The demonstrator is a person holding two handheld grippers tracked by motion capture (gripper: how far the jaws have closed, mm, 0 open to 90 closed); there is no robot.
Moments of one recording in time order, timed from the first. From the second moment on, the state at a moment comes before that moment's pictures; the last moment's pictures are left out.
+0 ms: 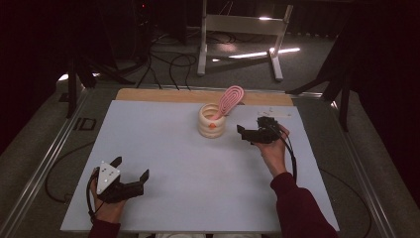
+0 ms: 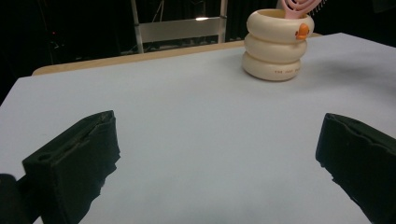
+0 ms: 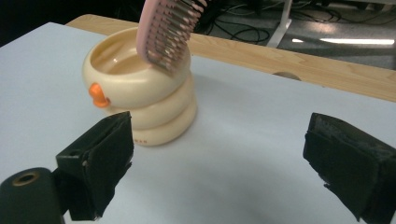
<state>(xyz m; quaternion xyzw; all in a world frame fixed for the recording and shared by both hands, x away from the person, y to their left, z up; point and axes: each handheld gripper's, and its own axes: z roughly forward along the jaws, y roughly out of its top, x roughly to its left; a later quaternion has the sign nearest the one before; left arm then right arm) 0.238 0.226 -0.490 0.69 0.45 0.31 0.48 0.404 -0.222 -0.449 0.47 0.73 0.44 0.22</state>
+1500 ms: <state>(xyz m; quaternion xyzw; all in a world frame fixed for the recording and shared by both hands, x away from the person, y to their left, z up) 0.242 0.227 -0.493 0.69 0.45 0.30 0.48 0.302 -0.260 -0.482 0.43 0.73 0.45 0.28</state>
